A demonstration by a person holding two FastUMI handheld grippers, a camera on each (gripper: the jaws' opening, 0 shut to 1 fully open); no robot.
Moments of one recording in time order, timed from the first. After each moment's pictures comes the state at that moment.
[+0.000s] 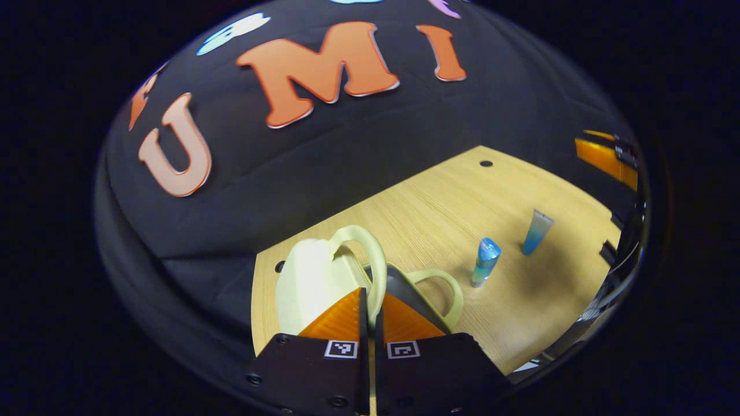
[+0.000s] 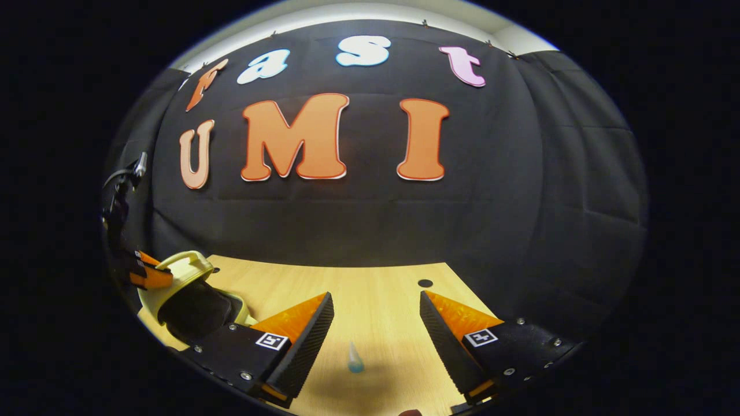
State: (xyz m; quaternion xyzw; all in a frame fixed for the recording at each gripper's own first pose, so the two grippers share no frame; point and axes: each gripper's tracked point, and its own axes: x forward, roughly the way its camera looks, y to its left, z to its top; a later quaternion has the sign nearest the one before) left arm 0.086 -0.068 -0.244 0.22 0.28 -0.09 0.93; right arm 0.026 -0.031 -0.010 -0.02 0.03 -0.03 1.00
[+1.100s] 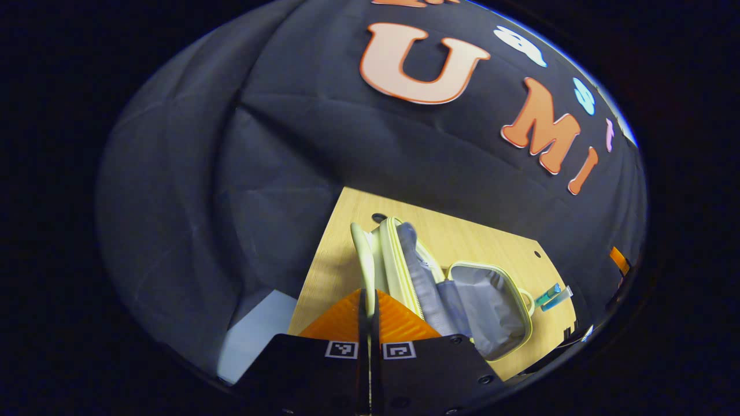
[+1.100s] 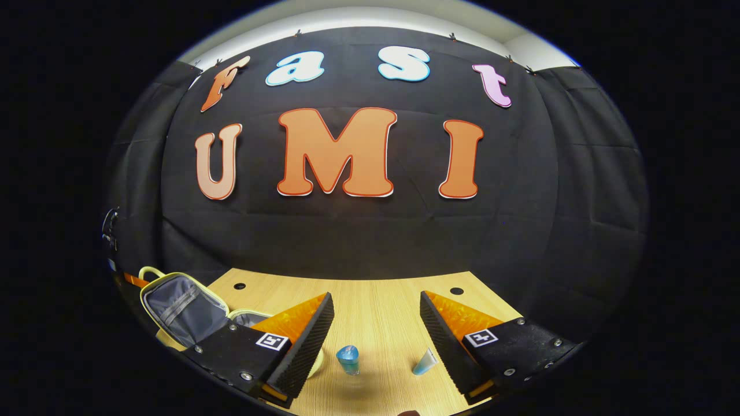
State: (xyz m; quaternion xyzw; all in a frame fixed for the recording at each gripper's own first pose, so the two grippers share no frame) left arm 0.087 0.032 -0.297 -0.12 0.28 0.00 0.95; right arm 0.015 0.094 0.017 -0.02 0.02 -0.04 1.00
